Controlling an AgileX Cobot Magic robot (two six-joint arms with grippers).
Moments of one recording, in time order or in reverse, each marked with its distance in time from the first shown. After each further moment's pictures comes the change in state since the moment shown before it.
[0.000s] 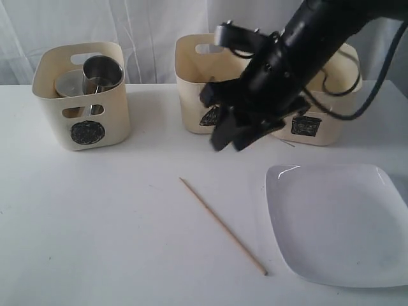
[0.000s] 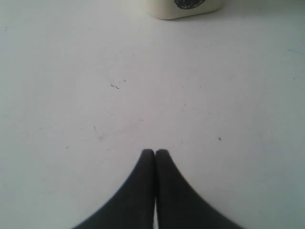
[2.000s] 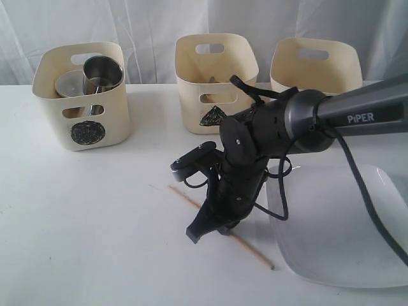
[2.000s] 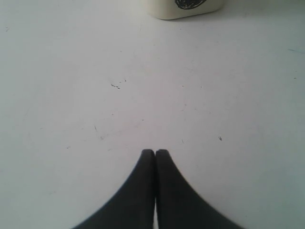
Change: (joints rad) left arm 0.000 0.000 0.000 0.002 0.000 0.000; right arm 0.237 0.245 0.286 -0.465 -0.498 0.032
